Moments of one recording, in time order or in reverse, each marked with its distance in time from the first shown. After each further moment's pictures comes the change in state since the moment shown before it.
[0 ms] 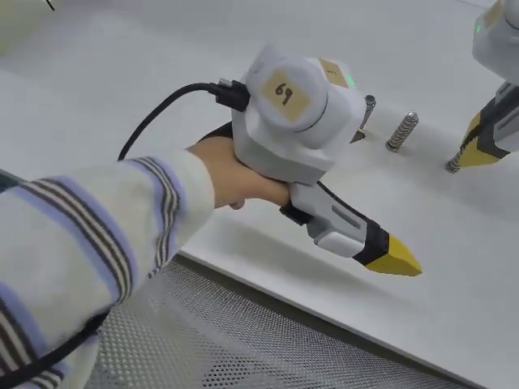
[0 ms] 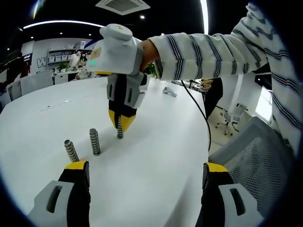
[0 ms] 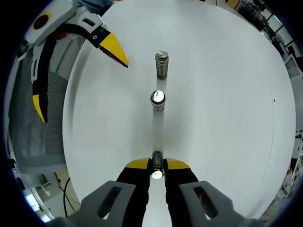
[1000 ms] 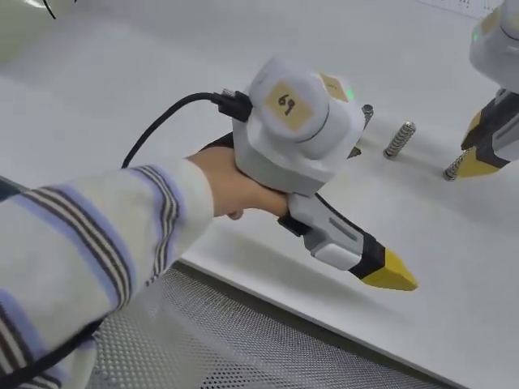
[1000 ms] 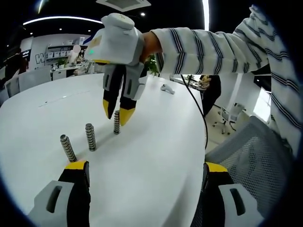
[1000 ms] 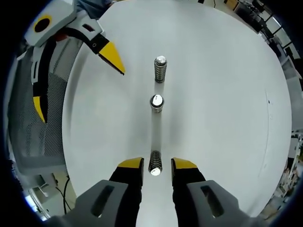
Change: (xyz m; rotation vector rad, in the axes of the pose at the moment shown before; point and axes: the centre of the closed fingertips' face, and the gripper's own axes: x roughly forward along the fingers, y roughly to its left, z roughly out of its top) left arm 0.000 -0.005 -0.007 -0.016 0.031 -0.024; right arm -0.013 -0.006 0.004 -0.003 -0.007 -0.042
